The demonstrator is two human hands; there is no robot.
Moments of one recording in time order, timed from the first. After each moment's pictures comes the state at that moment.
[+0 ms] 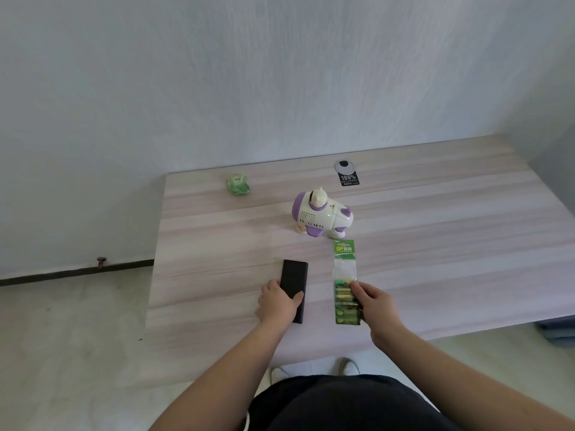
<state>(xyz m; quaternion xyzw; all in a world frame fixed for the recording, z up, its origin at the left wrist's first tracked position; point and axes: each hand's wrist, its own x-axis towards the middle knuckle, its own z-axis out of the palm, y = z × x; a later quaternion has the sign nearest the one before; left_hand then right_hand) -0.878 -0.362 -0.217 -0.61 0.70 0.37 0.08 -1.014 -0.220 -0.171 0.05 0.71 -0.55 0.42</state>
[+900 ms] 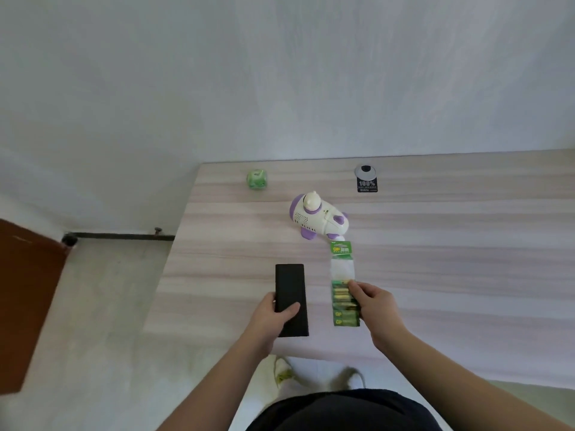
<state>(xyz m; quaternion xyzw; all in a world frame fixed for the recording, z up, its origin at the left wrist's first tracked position) -0.894 -0.284 -0.166 -0.61 0.43 0.65 -0.13 -1.093 -0.199 -0.143 -0.07 0.70 -0.49 0.52</state>
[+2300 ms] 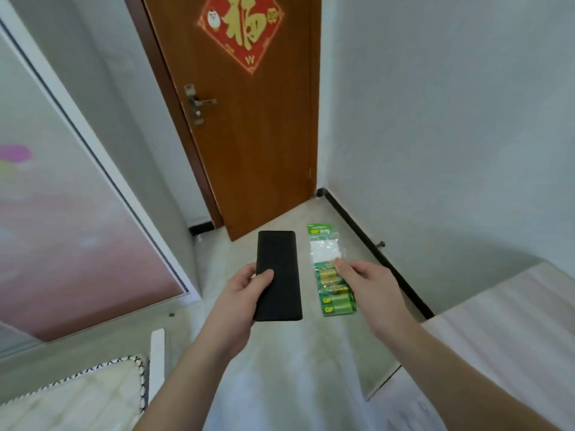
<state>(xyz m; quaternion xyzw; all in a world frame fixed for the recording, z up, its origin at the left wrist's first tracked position) -0.393 -0.157 0.052 -0.62 0.17 0.44 -0.63 -0.550 -0.290 0.044 -0.62 0.43 -0.27 0.60</state>
